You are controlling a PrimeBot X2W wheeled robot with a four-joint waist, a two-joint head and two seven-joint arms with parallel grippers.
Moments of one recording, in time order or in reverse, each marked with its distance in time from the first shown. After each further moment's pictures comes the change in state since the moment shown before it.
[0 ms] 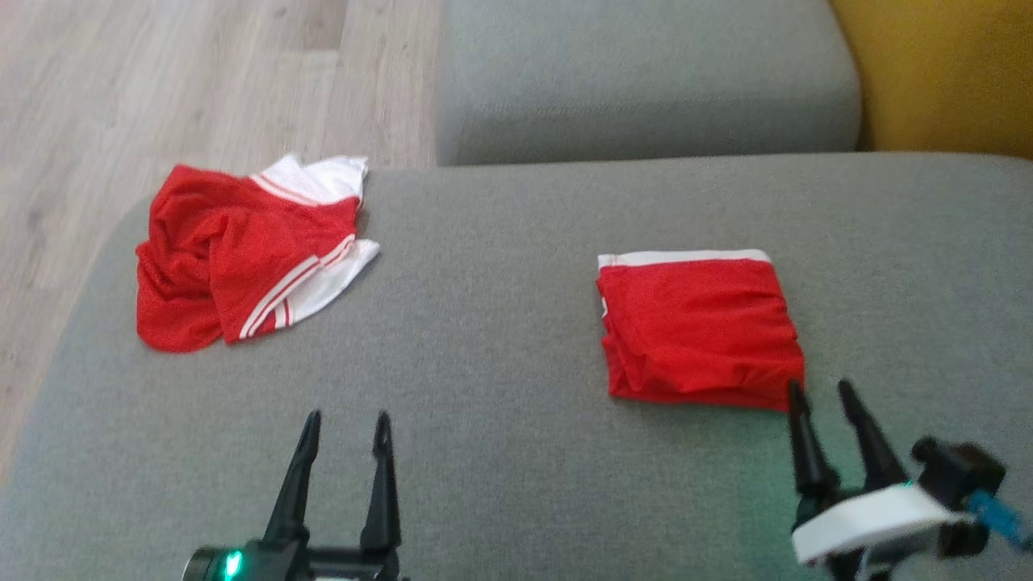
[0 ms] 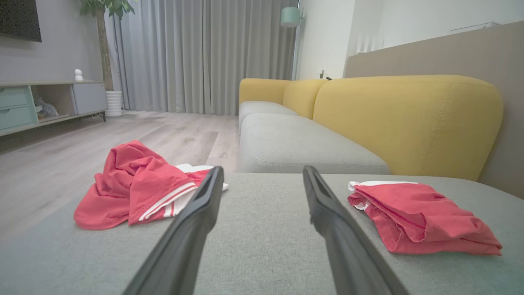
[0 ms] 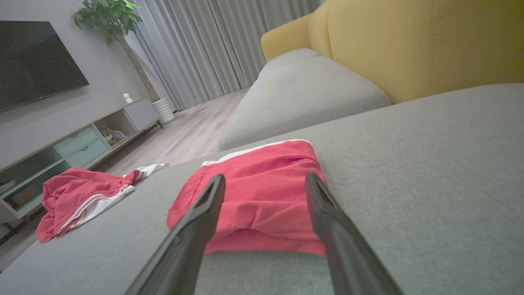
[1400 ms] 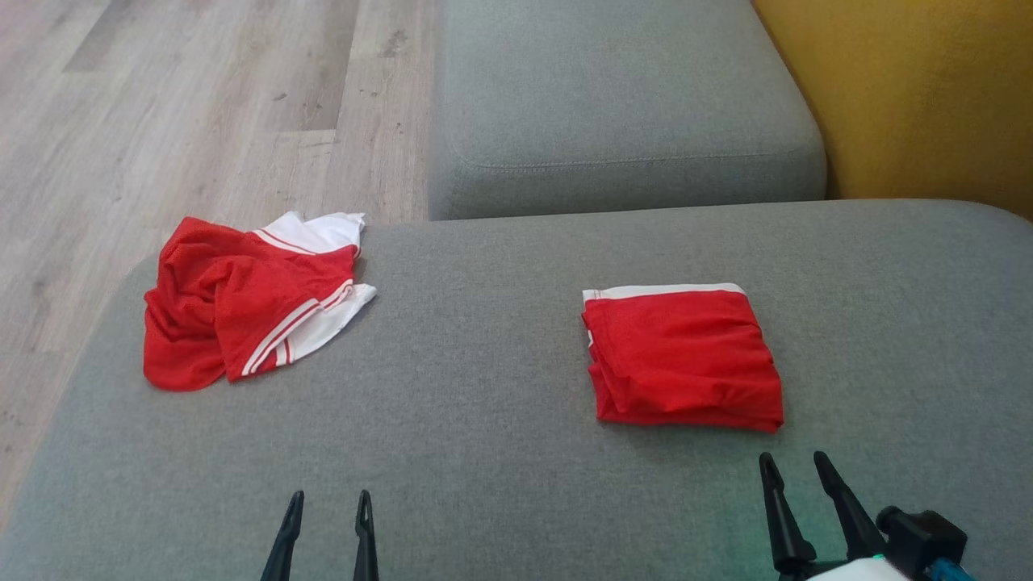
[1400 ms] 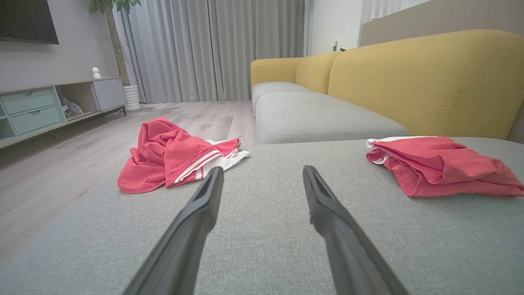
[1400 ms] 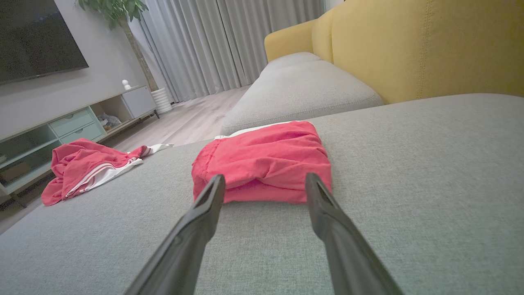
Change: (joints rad) left arm 0.112 0.001 0.059 0.095 0.075 0.014 0.000; right arm 0.155 0.078 -0.028 -0.042 -0.179 0.000 -0.001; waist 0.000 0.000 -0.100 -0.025
